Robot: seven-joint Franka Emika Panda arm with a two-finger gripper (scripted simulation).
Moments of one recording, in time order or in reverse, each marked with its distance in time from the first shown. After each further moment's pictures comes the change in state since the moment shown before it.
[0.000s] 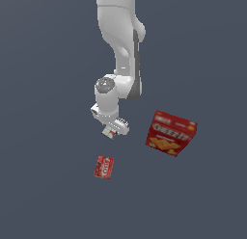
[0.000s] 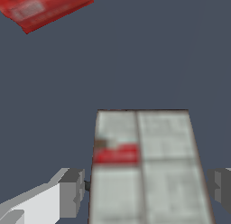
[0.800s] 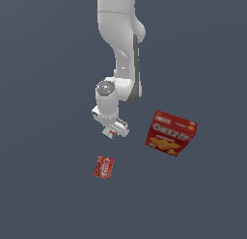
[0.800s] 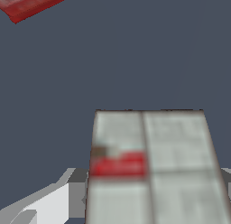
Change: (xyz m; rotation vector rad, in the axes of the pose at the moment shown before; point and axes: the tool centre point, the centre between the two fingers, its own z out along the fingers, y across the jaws) arm 0.000 -0.001 0.014 0.001 0.001 0.000
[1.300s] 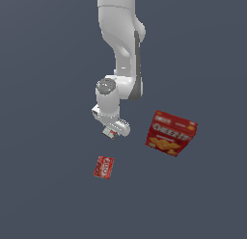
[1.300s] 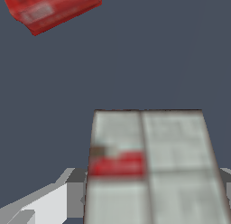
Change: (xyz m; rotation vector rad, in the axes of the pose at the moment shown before) arm 0.002 -0.007 -0.014 -0.001 -0.001 0.000
